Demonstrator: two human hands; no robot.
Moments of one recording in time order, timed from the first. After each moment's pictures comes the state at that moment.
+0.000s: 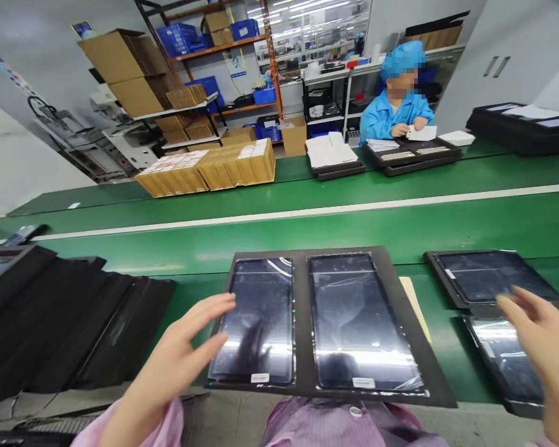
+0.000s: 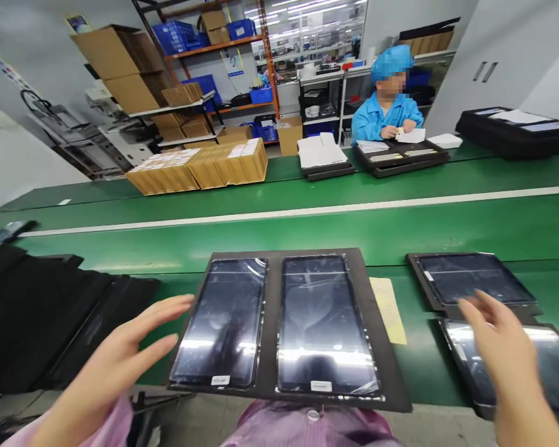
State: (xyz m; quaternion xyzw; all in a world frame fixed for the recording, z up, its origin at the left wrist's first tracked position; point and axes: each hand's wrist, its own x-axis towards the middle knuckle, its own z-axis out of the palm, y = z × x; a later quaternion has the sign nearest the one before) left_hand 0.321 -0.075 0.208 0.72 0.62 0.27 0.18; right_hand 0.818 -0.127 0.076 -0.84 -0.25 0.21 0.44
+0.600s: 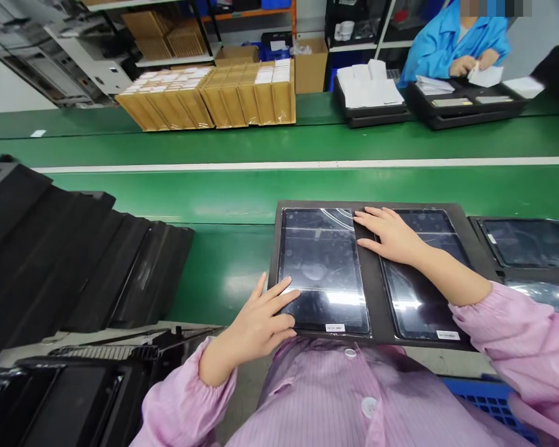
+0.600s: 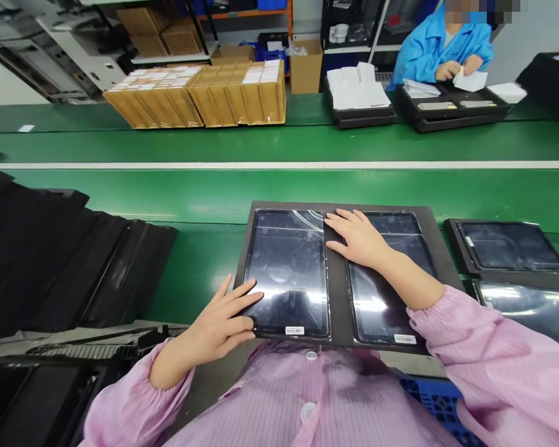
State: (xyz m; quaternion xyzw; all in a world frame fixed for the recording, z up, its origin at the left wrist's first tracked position) left_hand 0.253 -0.073 0.119 0.88 0.37 0.05 0.31; right_hand 0.594 0.018 0.085 -0.54 -0.83 0.11 0.10
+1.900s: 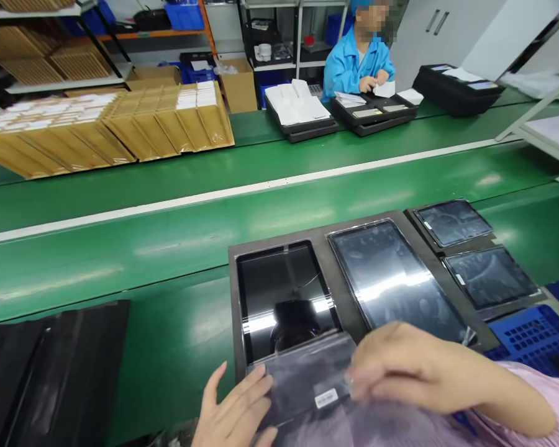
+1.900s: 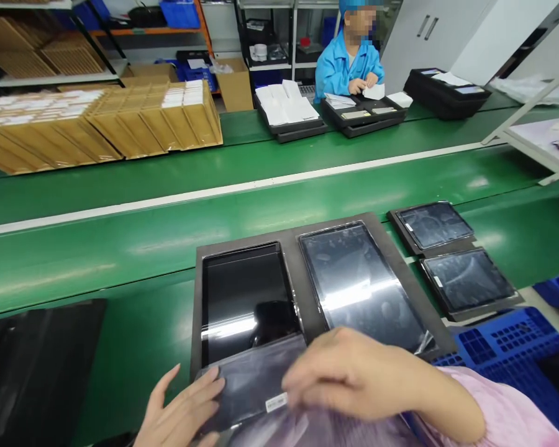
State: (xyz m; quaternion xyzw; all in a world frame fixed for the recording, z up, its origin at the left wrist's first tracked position) left_hand 0.237 -0.063 0.115 0.95 0.21 0.22 0.05; right_hand 0.545 -0.089 0.172 -0.34 -0.74 0.50 0.28
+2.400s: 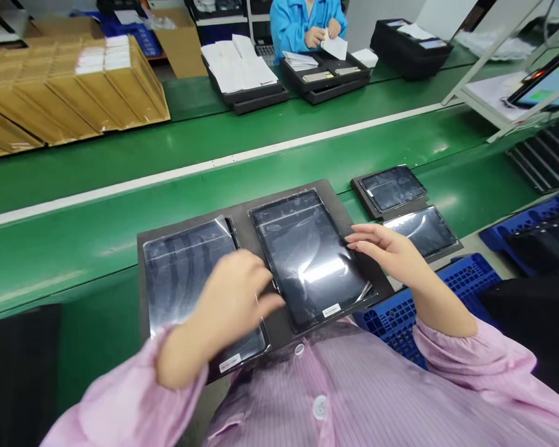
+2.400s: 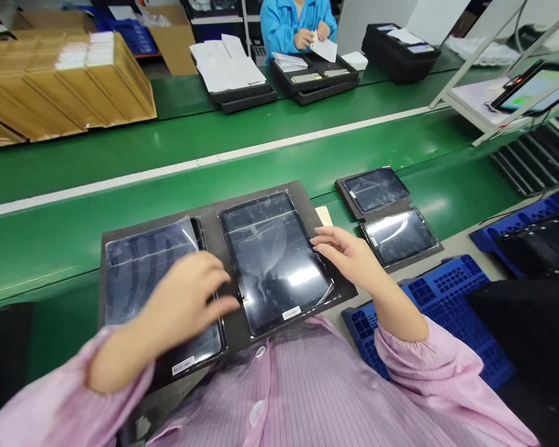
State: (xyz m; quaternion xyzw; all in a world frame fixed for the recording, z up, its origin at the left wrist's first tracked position) left_hand 0.418 0.002 0.145 0.97 0.22 0.00 0.10; right_hand 0.697 -0.122 0.128 -0.71 -0.42 0.36 0.45
